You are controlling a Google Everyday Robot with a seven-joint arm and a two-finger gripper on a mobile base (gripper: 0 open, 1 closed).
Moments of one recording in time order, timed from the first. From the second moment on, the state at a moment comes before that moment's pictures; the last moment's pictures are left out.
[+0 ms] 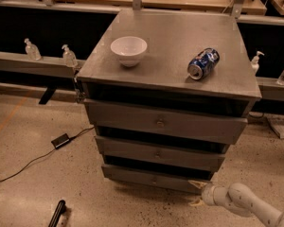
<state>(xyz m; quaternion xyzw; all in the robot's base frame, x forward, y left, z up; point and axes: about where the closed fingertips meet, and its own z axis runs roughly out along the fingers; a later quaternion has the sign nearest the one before) 0.549 -0.270 0.196 -0.66 0.64 0.05 0.39</state>
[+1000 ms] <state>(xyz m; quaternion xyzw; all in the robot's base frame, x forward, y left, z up) 0.599 -0.281 0.187 -0.67 0.64 0.04 0.38</state>
